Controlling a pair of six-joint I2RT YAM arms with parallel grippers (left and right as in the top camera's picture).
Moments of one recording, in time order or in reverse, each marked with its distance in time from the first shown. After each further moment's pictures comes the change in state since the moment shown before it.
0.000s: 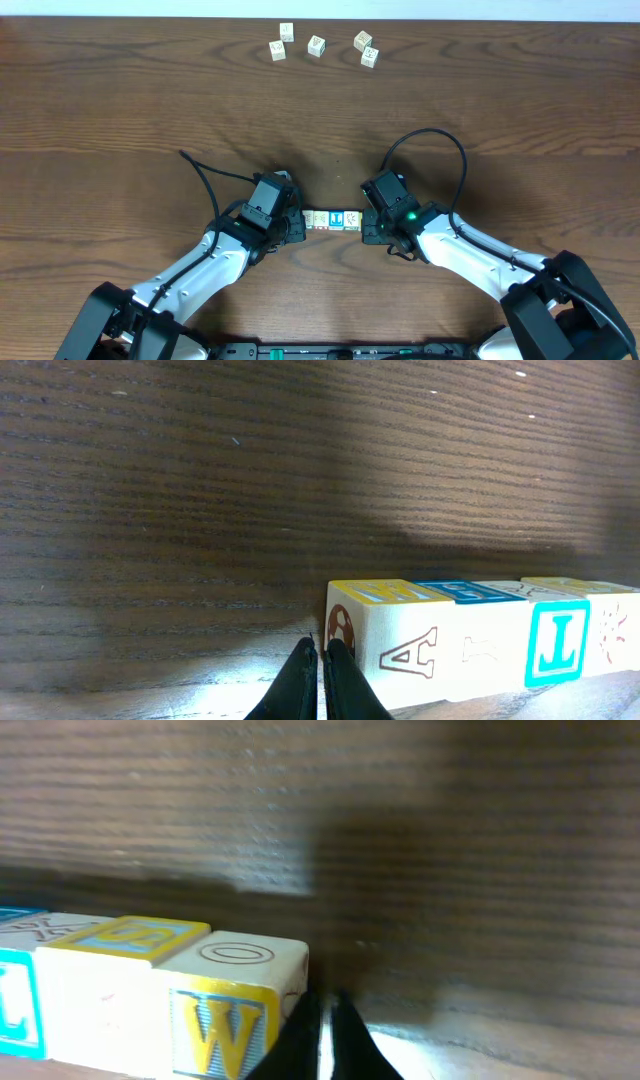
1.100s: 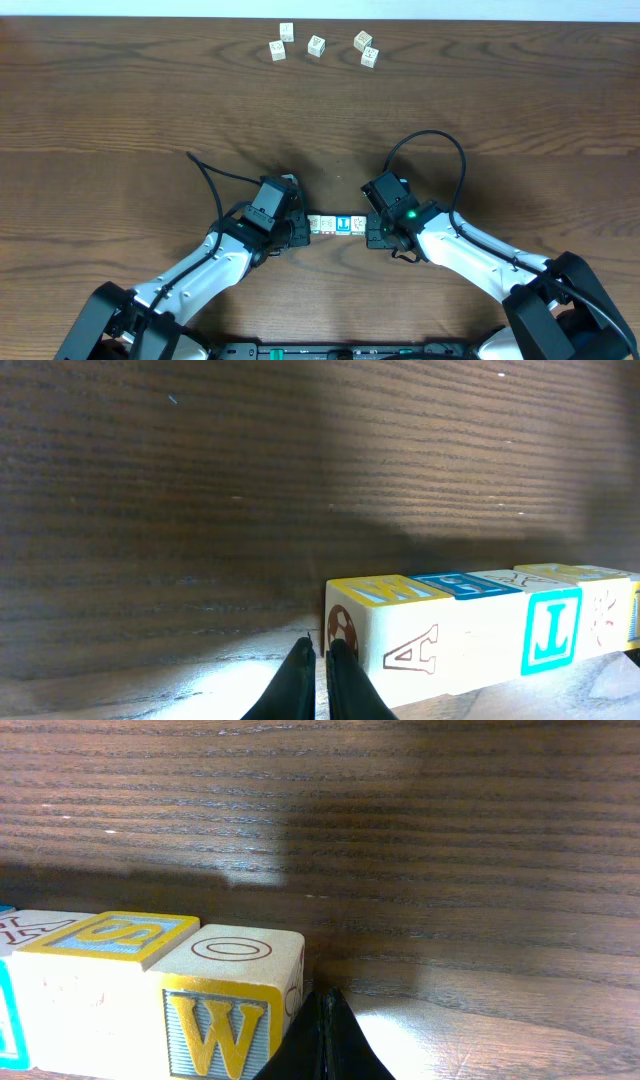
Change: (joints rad) left arm -0.020 0.000 0.000 -0.005 0.047 0.000; right arm -0.002 -0.004 0.017 -0.105 0.026 -0.009
